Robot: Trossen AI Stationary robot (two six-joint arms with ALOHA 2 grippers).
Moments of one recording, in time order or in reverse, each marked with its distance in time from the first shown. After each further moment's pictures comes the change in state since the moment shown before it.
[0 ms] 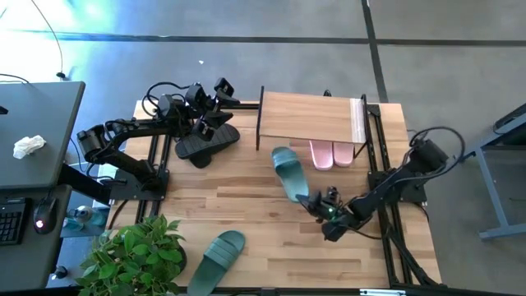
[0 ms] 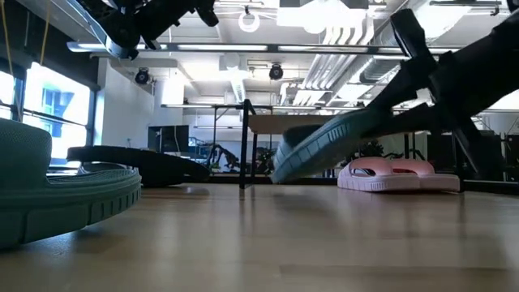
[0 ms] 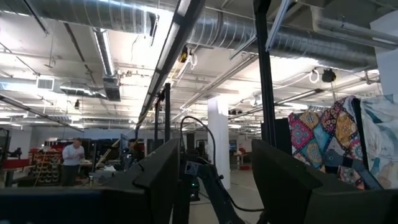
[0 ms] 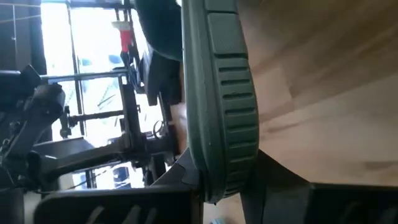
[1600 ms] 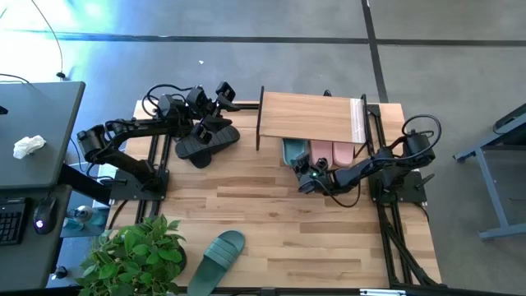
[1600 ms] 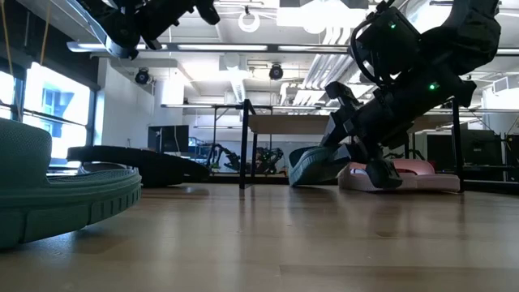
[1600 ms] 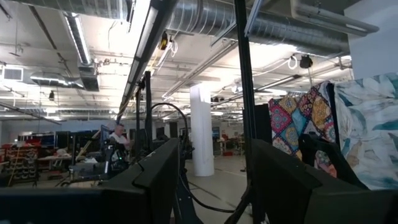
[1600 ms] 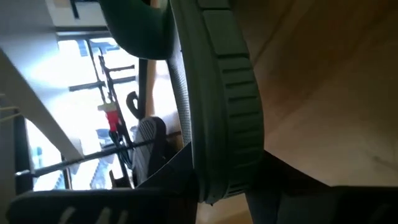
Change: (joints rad) left arm 0.000 0.000 0.000 0.000 0.108 -0.001; right arm -0.484 0.049 0.000 0.059 -0.231 -0.038
